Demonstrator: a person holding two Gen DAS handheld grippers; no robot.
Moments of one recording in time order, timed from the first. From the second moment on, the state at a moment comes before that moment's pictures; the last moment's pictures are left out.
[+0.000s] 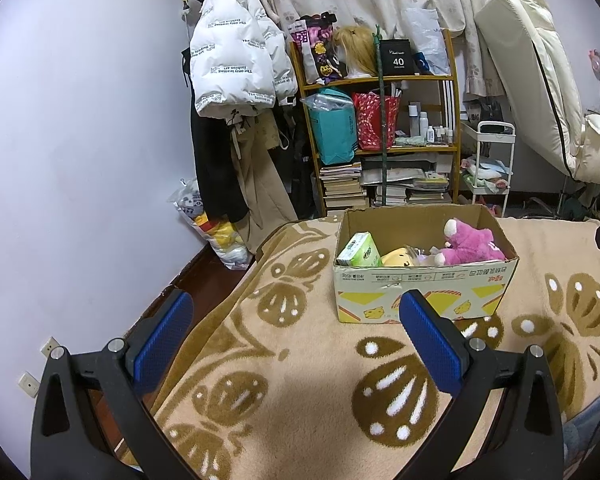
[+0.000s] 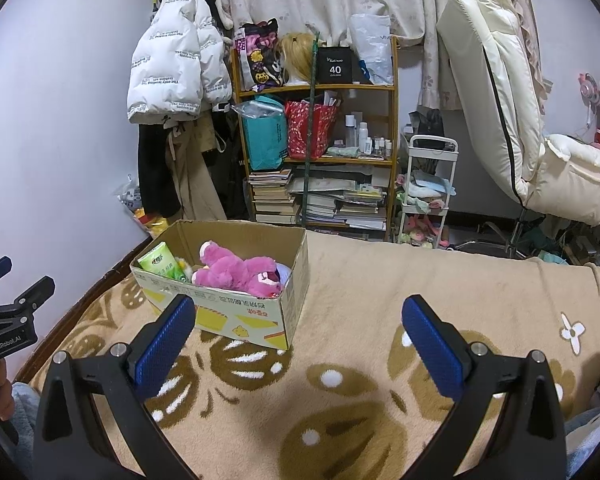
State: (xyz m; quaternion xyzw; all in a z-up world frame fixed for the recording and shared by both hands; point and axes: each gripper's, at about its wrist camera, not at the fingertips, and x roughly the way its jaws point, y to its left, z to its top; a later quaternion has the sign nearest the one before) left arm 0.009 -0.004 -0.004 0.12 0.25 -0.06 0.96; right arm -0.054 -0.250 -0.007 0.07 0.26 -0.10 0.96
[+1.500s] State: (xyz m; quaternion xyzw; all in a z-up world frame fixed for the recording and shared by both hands) left arm 0.008 -0.006 -0.009 0.13 0.25 -0.06 0.96; right arm -0.054 -0.250 -0.008 0.07 0.27 -0.10 0.96
